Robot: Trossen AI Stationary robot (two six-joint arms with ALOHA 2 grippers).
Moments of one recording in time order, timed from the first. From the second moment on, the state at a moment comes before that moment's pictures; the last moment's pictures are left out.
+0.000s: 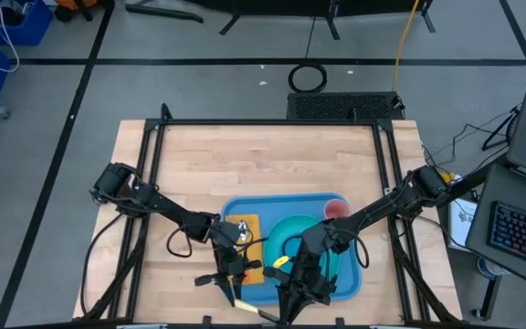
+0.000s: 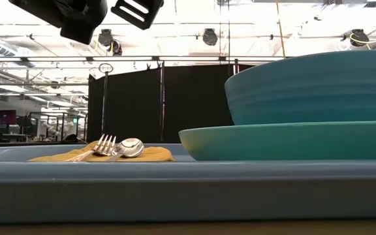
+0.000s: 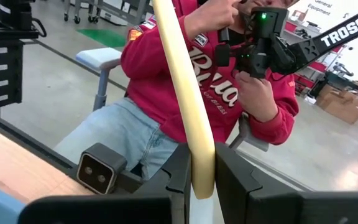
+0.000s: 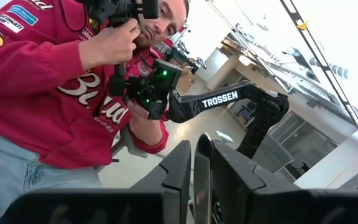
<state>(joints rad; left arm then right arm) -0.37 1.83 0.92 0.68 0.94 -0.16 0.45 1.80 1.27 0.63 -0.76 -0.63</state>
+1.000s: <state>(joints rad) -0.35 1.85 0.92 0.70 0.89 -0.18 0.46 1.80 1.27 0.63 -0.76 -0.64</state>
